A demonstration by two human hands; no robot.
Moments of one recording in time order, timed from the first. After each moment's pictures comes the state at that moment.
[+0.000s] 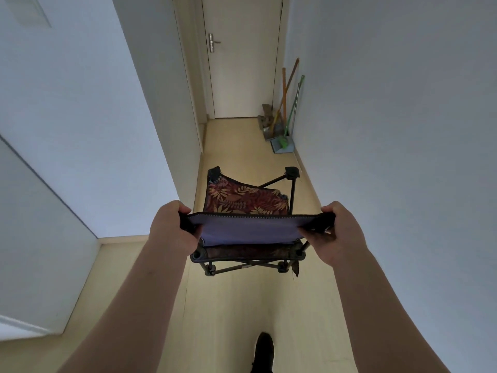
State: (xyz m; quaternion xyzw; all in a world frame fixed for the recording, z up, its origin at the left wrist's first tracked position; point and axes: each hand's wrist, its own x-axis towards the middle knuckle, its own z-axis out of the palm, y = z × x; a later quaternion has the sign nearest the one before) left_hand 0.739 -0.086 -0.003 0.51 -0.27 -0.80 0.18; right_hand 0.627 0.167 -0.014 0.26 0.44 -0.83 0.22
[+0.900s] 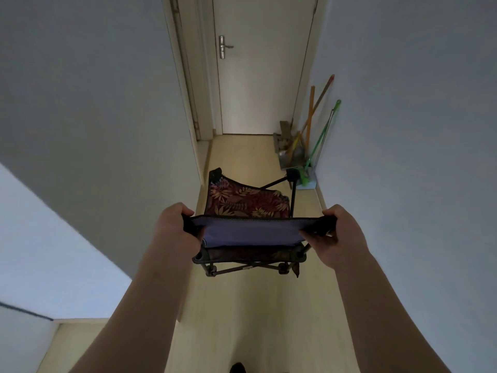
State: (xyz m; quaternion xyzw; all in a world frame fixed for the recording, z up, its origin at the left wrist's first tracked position) left_hand 0.203 -0.389 -0.008 0.55 -0.23 -0.79 0.17; right_hand 0.072 -0.137 -0.016 0.27 0.46 -0.81 0.25
